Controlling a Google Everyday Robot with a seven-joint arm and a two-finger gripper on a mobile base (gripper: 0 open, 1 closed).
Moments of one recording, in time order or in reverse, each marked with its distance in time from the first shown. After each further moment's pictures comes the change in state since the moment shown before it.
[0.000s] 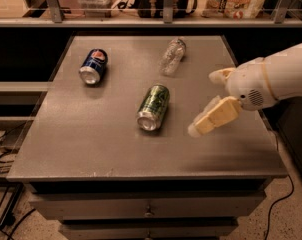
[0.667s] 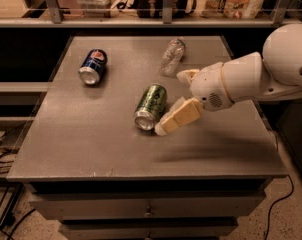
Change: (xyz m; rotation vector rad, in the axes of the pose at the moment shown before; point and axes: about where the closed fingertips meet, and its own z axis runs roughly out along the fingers) arm -0.037 0.010 0.065 -0.052 -0.105 -0.060
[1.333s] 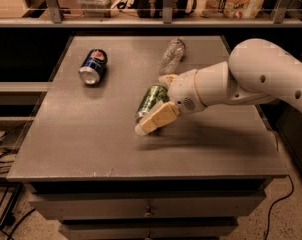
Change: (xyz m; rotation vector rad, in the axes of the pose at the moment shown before) arm -0.007 -0.006 0.058 -0.020 -0.040 -0.003
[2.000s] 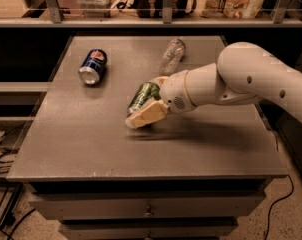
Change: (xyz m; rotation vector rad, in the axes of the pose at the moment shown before) arm -0.007 -0.004 0.024 -0.006 -0.022 0.033
